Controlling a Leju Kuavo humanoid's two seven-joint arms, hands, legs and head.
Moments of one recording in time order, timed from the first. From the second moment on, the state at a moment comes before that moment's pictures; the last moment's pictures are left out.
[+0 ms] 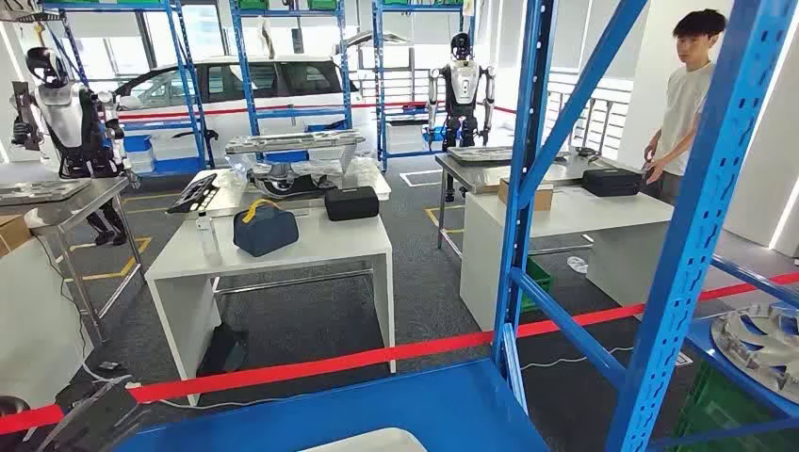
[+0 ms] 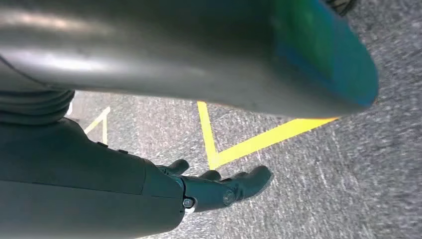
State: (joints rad) left arm -0.84 0.32 -0.04 -0.36 -0.43 -0.26 -0.49; right arm -0.04 0.08 -0.36 -0.16 0.34 0.04 0.15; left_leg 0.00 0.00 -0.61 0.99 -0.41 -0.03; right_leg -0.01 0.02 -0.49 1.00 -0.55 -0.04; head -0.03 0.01
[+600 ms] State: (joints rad) left arm -0.65 0.32 0.20 -0.47 0.04 -0.84 -0.70; right arm -0.04 0.07 -0.38 -0.16 0.34 0.03 0.16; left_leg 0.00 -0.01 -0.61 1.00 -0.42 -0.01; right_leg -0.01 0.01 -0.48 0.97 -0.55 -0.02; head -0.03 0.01
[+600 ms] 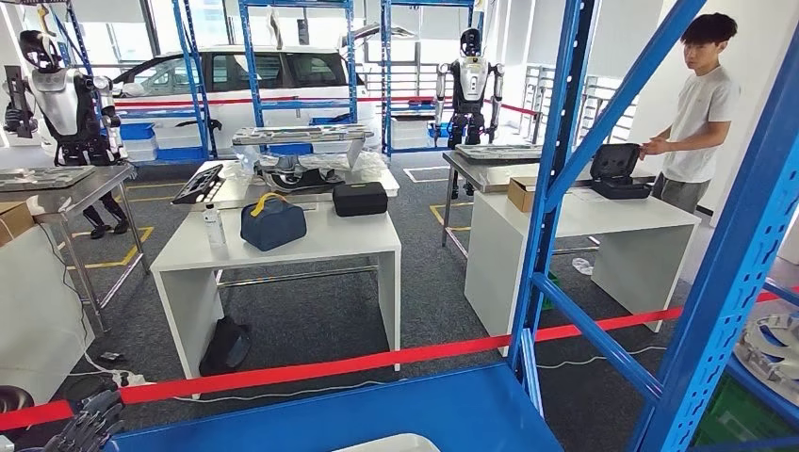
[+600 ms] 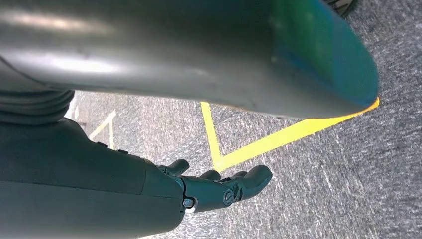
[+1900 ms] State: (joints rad) left arm -0.34 0.43 0.00 -1.05 -0.51 -0.25 -0.63; right arm -0.04 0.07 -0.43 -0.16 0.35 0.03 0.17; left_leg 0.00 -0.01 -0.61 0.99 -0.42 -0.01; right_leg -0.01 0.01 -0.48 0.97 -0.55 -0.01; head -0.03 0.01
